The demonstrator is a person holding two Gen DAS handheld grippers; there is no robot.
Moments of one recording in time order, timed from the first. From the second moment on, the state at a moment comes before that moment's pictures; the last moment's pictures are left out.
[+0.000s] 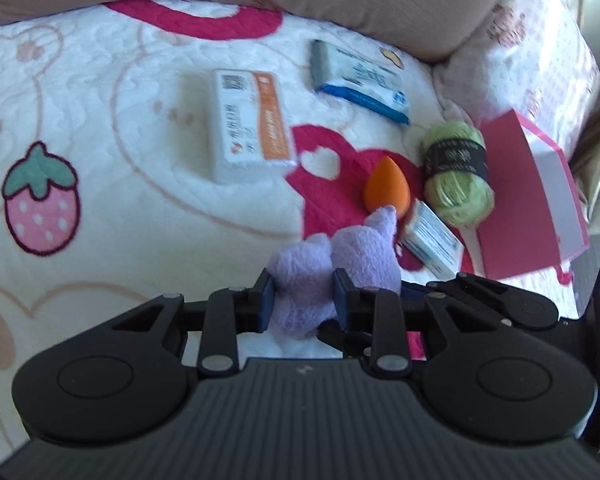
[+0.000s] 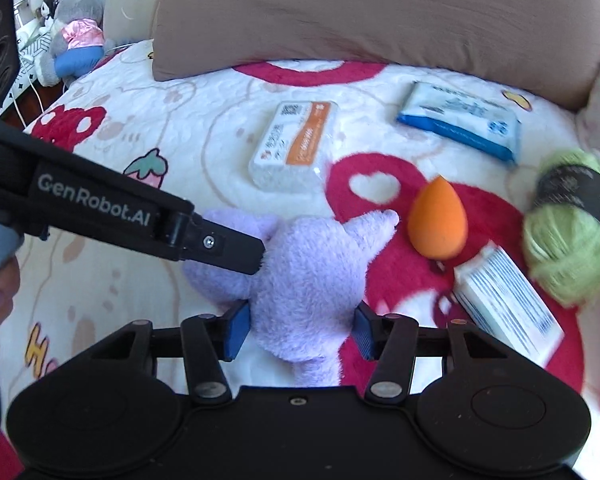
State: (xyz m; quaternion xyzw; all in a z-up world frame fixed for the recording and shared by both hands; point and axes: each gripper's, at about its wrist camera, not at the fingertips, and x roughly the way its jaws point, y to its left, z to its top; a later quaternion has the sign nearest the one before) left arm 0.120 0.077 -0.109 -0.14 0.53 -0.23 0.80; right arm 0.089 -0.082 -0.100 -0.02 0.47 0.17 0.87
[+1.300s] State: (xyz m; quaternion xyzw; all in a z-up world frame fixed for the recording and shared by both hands) left arm 0.037 -0.081 0.015 -0.04 0.52 -0.40 0.75; right arm -0.010 -0.226 0.023 -0.02 0.49 0.12 0.86
